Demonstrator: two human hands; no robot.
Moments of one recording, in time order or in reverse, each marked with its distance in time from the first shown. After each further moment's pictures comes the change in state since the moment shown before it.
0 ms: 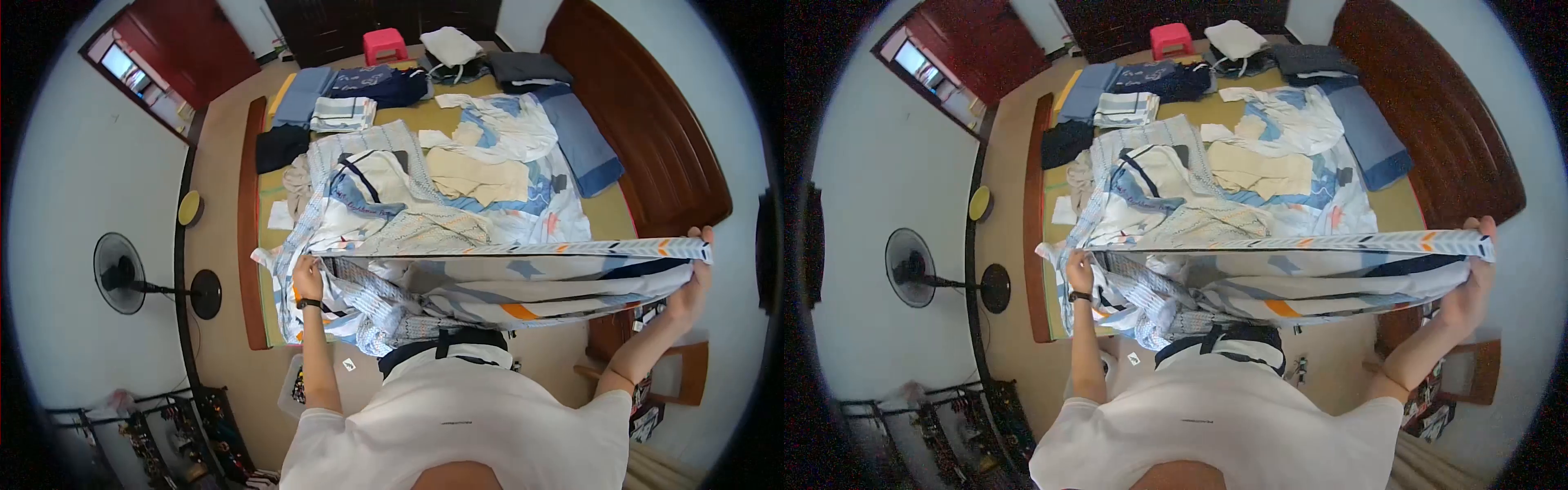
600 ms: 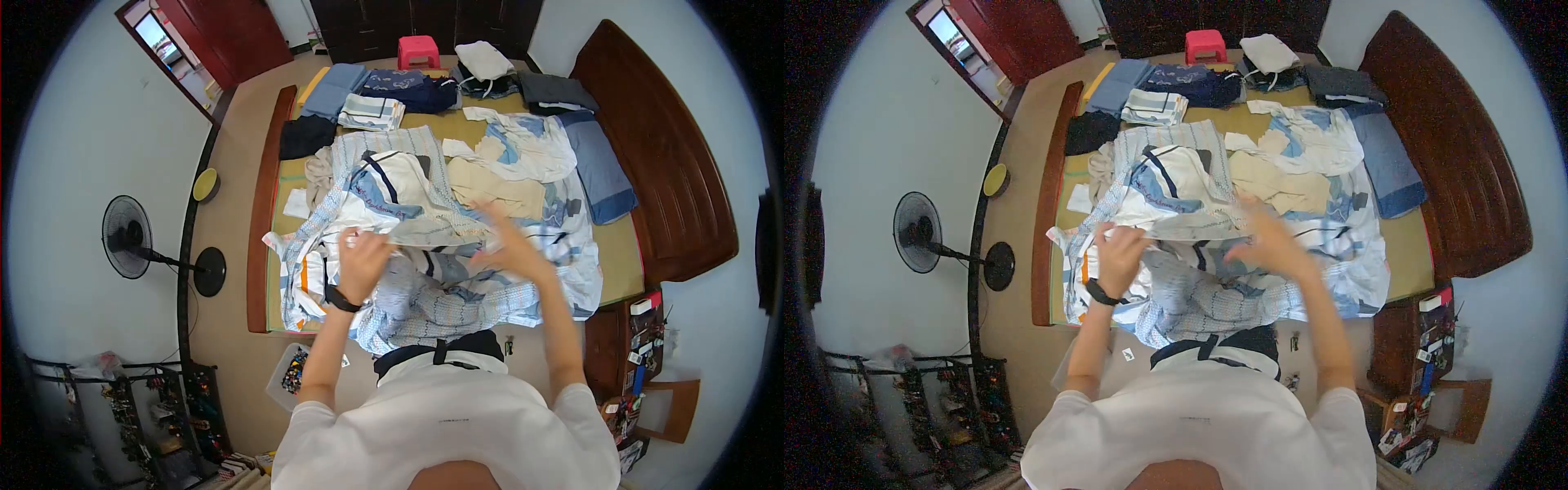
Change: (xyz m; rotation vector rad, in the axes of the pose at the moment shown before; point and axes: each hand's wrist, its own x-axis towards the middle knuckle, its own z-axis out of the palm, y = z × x) left_hand 0.033 0.184 -0.047 0.194 -0.080 0.642; right_hand -0.011 0.210 0.136 -1.036 -0.968 0.057
